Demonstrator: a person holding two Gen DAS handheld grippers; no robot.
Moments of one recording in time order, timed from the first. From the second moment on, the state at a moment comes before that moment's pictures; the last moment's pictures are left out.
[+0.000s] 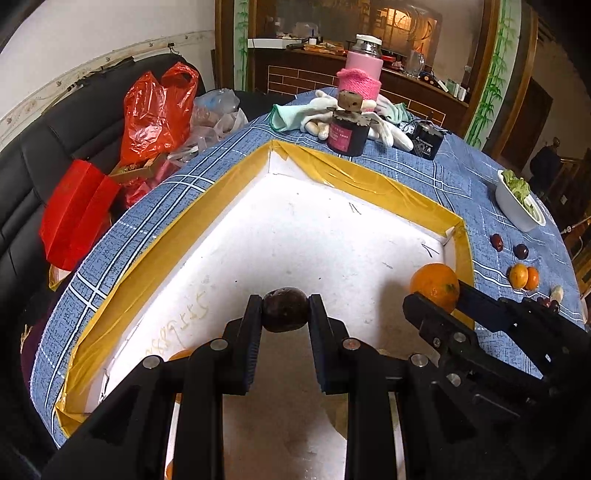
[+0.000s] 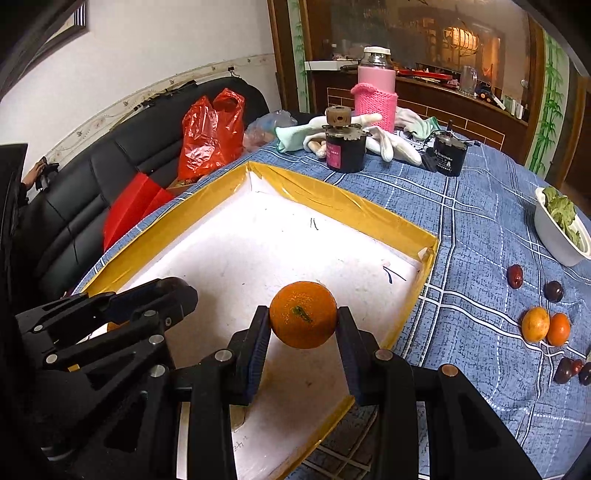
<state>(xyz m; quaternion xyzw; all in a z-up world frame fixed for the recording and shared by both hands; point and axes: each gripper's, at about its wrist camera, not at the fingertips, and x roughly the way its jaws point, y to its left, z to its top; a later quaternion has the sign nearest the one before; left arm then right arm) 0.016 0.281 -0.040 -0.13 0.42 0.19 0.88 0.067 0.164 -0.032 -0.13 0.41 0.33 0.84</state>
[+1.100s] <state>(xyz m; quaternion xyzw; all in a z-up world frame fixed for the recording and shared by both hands) 0.005 0.288 -0.039 -0.14 0.42 0.20 0.87 0.069 0.184 -0.033 -0.15 0.41 0.31 0.84</state>
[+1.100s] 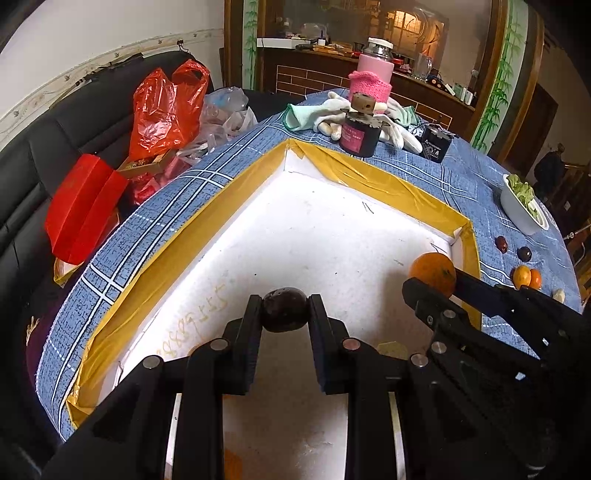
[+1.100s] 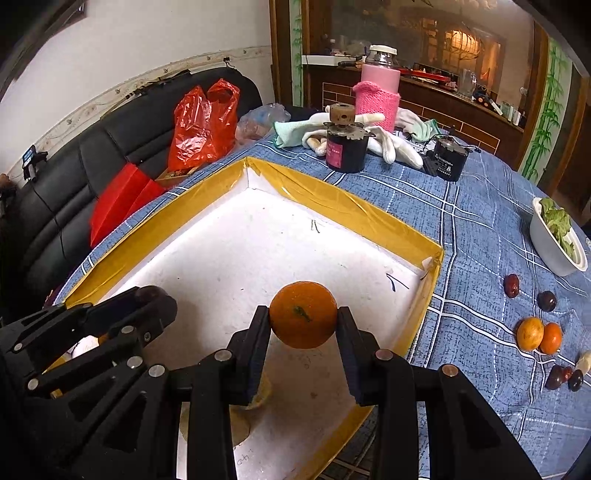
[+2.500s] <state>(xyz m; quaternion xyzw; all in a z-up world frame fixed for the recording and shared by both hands) 0.064 0.087 -0.005 -0.06 0.35 0.01 0.93 0.091 -0.129 0.000 0.00 0.34 0.16 0.93</state>
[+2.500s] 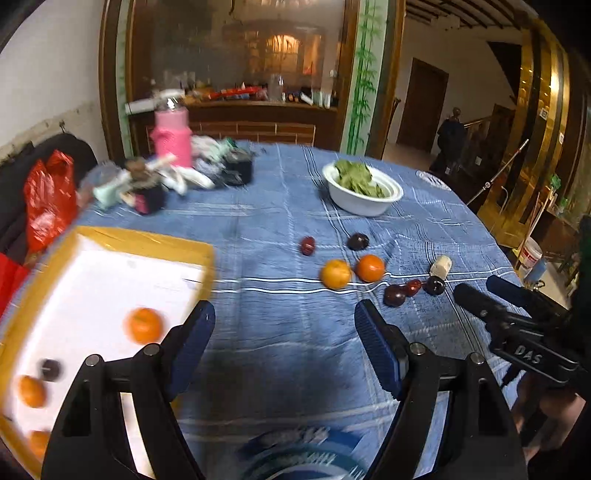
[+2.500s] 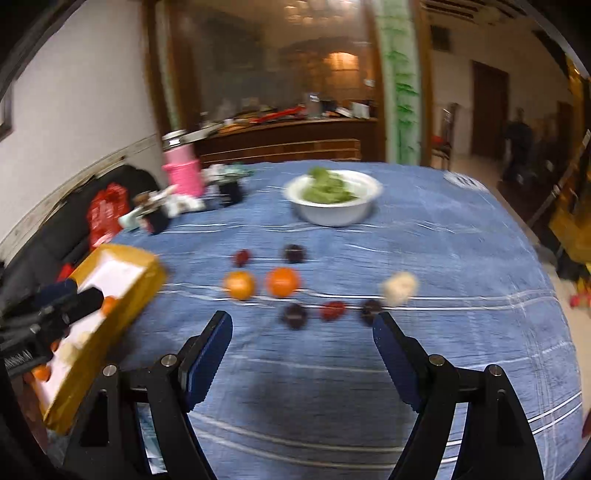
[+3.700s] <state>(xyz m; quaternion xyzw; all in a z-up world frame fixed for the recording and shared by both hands) 0.138 0.069 -0.043 -0.06 0.41 -0.06 0.91 0.209 -0.073 -0.046 -0.11 0.43 0.35 0.82</state>
